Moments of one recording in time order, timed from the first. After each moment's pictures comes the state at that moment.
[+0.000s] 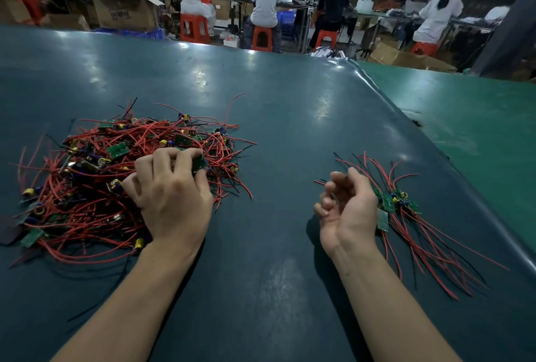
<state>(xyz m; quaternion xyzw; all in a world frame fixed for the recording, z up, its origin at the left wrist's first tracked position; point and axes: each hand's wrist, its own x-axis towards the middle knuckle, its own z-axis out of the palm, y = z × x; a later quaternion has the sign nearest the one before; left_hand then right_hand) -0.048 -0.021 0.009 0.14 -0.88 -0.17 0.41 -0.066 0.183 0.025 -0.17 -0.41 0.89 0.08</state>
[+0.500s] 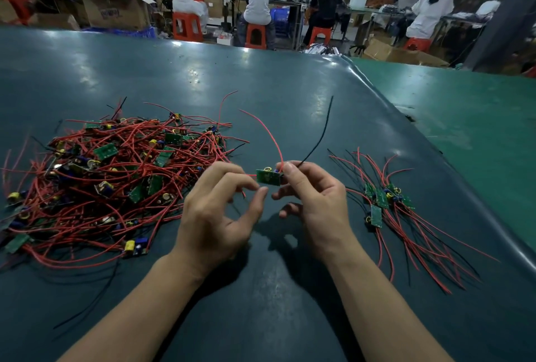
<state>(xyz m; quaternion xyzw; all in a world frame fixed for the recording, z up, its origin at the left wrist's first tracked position) -0.037 0.014 0.007 -0.22 -0.80 -0.36 0.42 -0.052 0.168 0.026 0.06 -0.60 0.80 0.04</state>
